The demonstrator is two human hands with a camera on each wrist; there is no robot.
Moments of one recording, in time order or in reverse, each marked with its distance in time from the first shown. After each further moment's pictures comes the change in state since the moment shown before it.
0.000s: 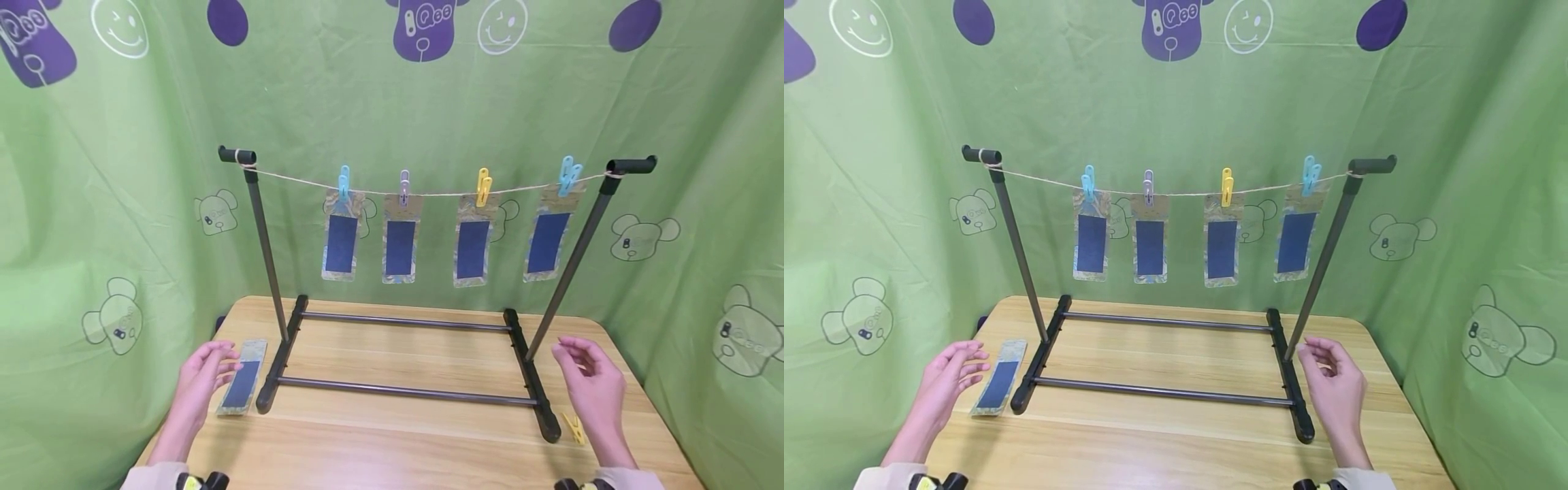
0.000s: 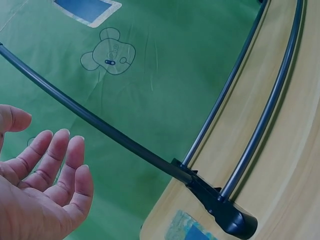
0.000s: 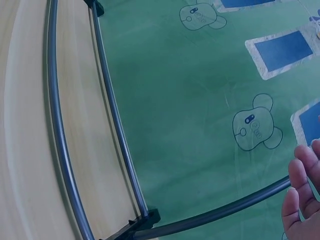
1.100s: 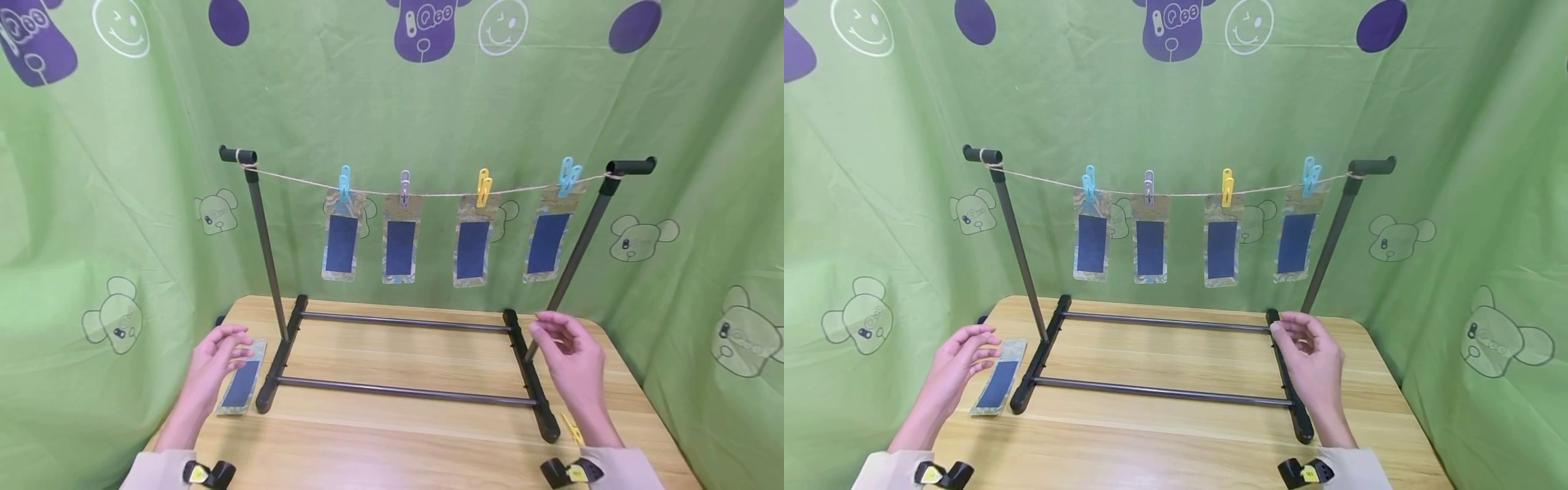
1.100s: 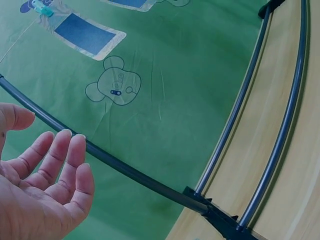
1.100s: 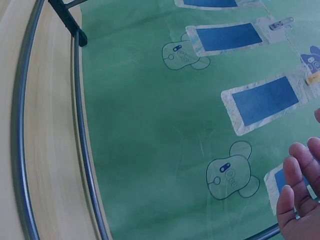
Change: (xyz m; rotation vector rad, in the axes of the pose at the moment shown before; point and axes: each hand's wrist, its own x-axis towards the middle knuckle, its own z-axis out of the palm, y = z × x) left_hand 0.005 0.022 0.018 0.045 -0.087 0.082; right_hand 0.004 -0.049 0.018 0.069 -0.124 -0.138
